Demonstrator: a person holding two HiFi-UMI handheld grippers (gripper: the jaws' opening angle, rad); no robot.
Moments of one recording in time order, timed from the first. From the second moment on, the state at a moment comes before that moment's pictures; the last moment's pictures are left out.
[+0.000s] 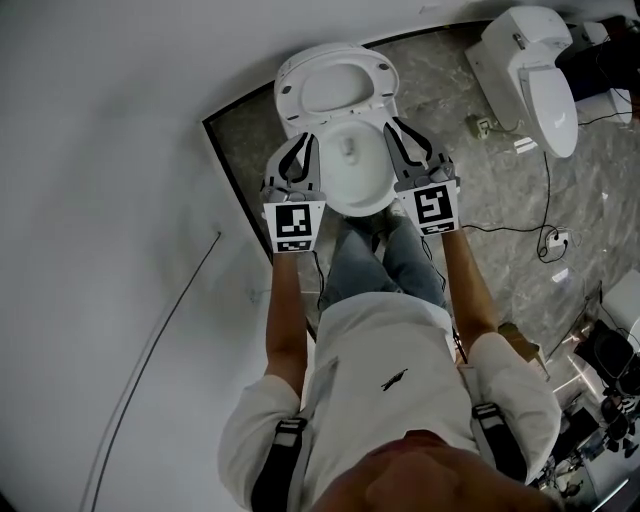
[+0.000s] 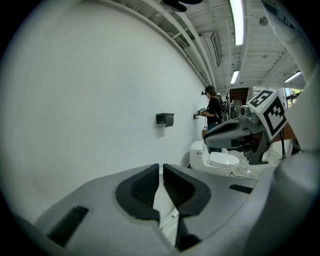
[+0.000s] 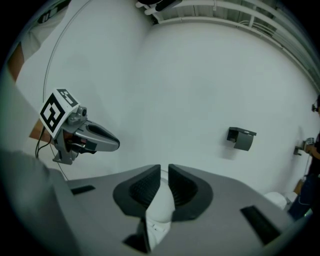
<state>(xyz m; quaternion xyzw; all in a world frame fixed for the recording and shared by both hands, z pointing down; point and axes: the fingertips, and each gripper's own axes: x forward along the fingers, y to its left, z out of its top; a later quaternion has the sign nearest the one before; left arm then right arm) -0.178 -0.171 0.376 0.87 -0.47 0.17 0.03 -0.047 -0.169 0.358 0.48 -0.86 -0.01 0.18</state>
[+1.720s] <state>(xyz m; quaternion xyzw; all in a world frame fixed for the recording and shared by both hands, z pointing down) -0.176 -0.304 0.496 0.84 -0.47 0.26 0.03 -0.036 -0.316 0.482 0.44 -0.85 -0.02 0.28</state>
